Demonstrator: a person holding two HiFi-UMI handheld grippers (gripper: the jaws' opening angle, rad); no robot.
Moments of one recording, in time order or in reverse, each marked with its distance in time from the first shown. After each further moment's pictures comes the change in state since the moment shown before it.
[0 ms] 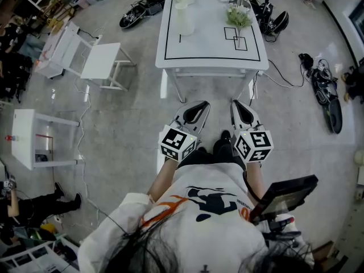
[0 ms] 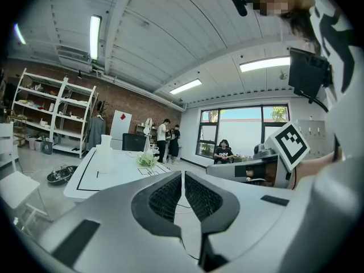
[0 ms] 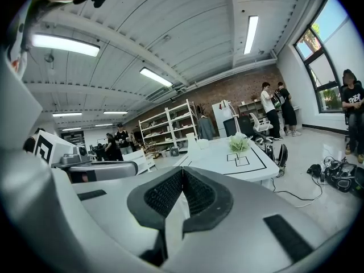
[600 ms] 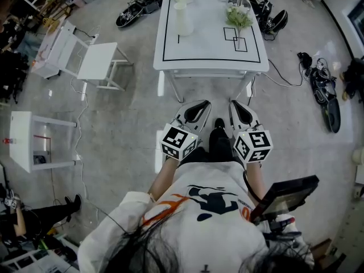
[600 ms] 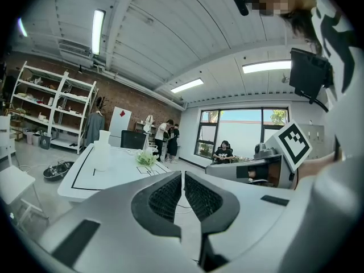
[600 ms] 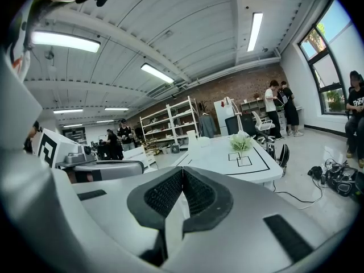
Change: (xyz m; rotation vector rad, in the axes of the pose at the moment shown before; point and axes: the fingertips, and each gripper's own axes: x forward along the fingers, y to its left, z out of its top) left arm 0.021 0.017 -0.005 -0.033 0.004 -0.020; right arm 0.022 -0.003 0.000 -0.022 0.032 0.011
